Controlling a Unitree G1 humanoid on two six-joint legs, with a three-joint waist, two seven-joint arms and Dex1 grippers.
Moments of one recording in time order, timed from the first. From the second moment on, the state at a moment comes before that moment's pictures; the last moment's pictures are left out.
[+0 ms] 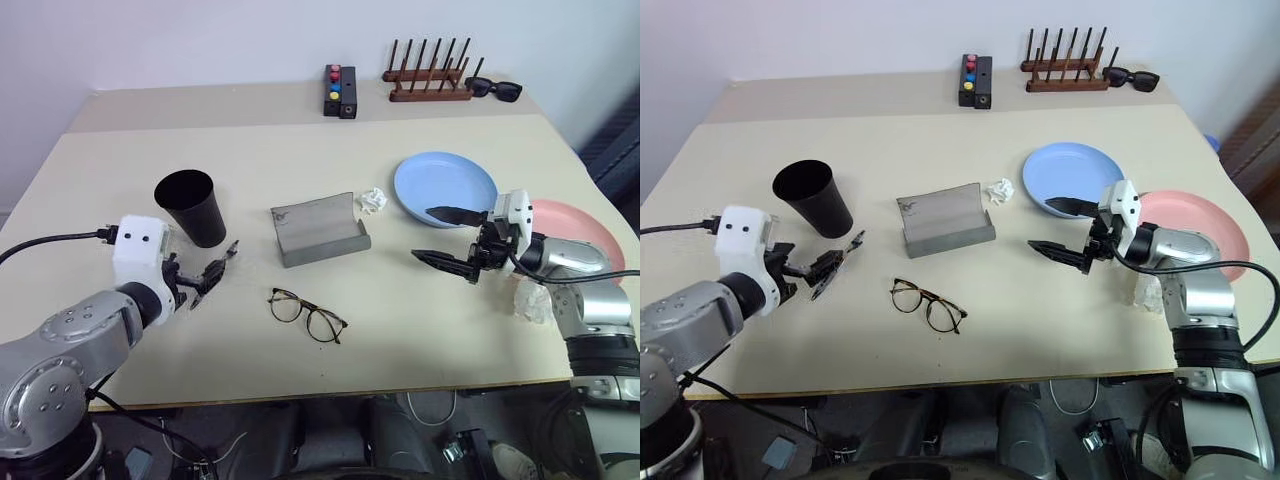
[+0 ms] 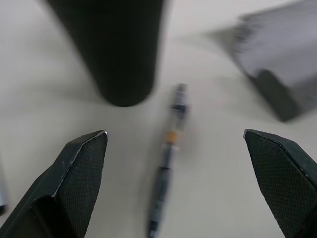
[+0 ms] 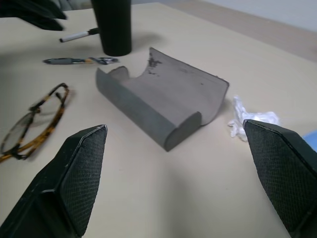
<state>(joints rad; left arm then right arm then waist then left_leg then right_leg) -0.25 0.46 0.52 -0.77 -0.82 1.57 0.09 -0.40 -0.69 -0.13 0.20 0.46 0.15 1.27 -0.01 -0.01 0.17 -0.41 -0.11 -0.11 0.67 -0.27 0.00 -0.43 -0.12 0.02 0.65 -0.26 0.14</state>
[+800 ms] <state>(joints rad) -0.28 0.48 0.32 -0.64 -0.62 1.61 -0.04 -0.36 -0.76 -0.13 0.08 0.46 0.20 1.32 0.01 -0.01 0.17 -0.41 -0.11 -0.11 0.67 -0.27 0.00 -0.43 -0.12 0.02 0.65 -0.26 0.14</state>
